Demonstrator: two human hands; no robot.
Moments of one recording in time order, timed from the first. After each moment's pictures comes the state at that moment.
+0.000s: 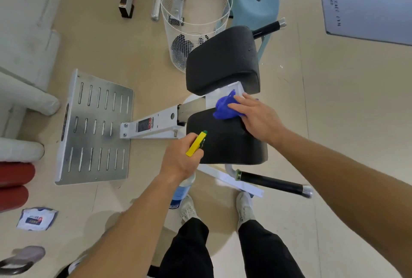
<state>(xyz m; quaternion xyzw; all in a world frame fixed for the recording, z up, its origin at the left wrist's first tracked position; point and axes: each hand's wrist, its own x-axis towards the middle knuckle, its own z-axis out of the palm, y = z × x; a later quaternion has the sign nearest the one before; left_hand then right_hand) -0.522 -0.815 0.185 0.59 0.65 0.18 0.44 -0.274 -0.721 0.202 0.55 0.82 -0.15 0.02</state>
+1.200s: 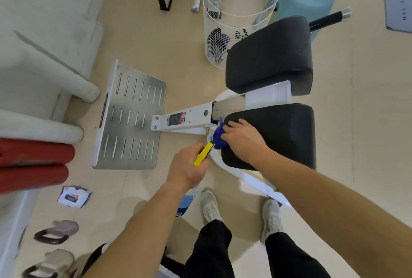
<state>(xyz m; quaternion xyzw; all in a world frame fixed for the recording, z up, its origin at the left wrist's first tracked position) -0.594 -0.831 0.144 0.56 0.69 0.14 0.44 -0.416 -0.734 0.130 0.40 0.87 -0.10 0.27</state>
